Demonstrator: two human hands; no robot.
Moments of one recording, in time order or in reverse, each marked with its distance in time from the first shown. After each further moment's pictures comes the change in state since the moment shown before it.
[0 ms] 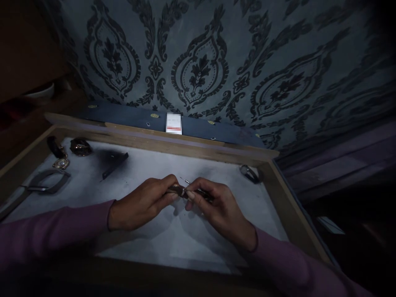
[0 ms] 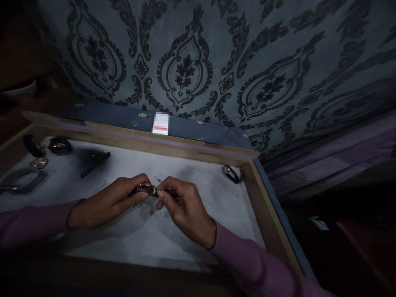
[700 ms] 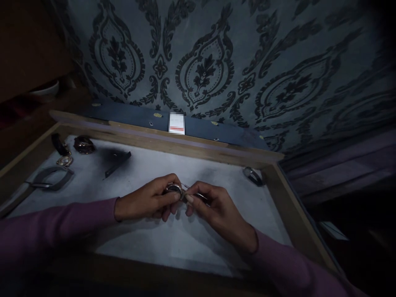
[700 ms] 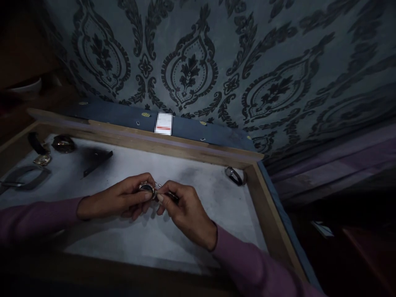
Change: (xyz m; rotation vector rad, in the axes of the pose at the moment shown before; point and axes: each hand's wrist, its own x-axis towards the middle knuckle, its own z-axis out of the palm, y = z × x) left_hand 0.003 -0.016 0.007 -0.603 -0.119 -0.250; right_hand 0.002 0.002 0.003 0.092 -0.071 0.102
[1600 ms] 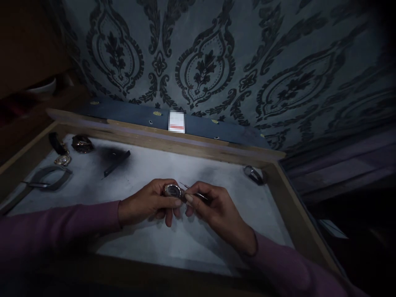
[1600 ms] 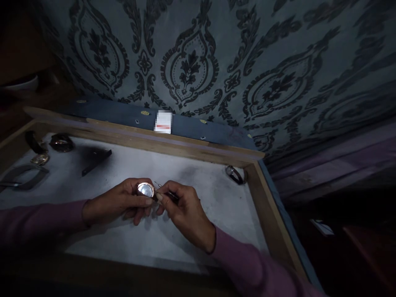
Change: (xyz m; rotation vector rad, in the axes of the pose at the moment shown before) left_hand 0.008 -0.018 0.004 -0.245 0.039 0.002; right_hand -0.001 0.007 0.005 0.099 0.026 0.039
